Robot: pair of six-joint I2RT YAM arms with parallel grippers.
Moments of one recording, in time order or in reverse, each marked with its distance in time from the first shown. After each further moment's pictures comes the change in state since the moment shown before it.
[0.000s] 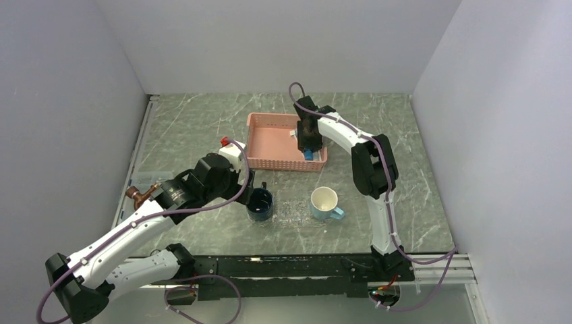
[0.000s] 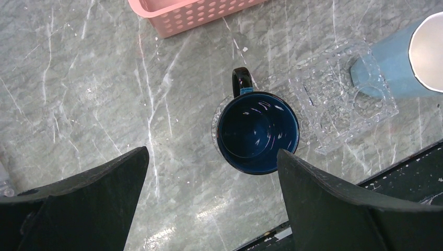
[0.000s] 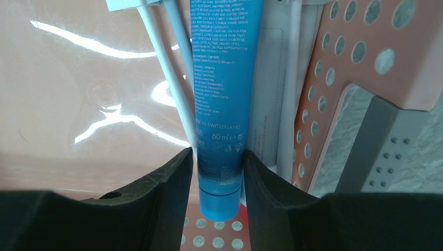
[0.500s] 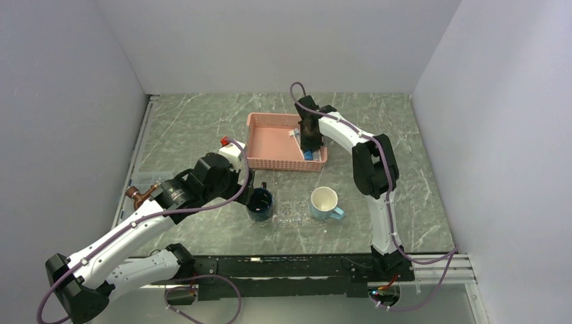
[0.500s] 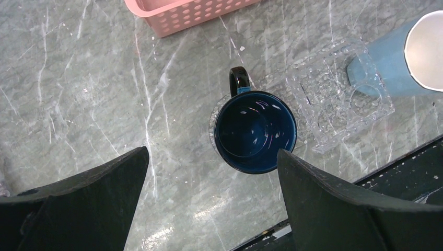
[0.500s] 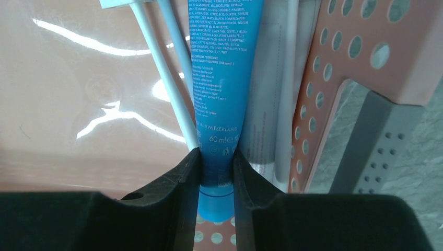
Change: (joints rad) left arm 0.008 0.000 0.000 0.000 0.017 0.000; right arm -0.006 -0.002 0.001 -0.006 -0.015 0.004
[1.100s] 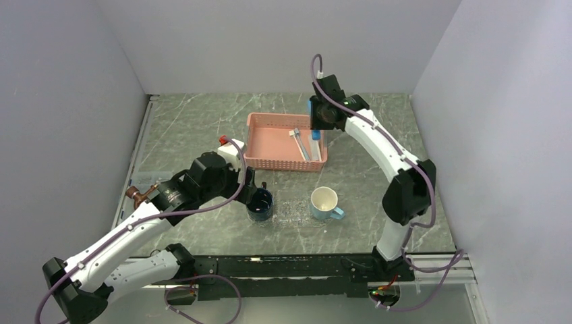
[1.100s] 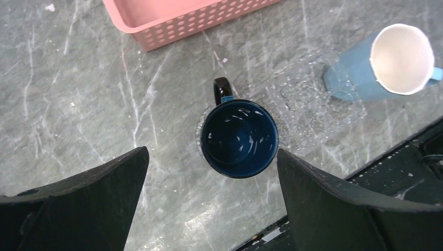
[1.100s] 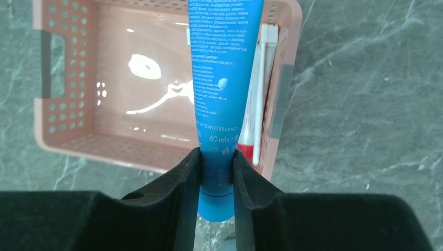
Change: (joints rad) left arm 0.003 -0.020 0.000 0.032 0.038 -0.001; right arm 0.005 -0.361 -0.030 -0.014 0.042 -0.061
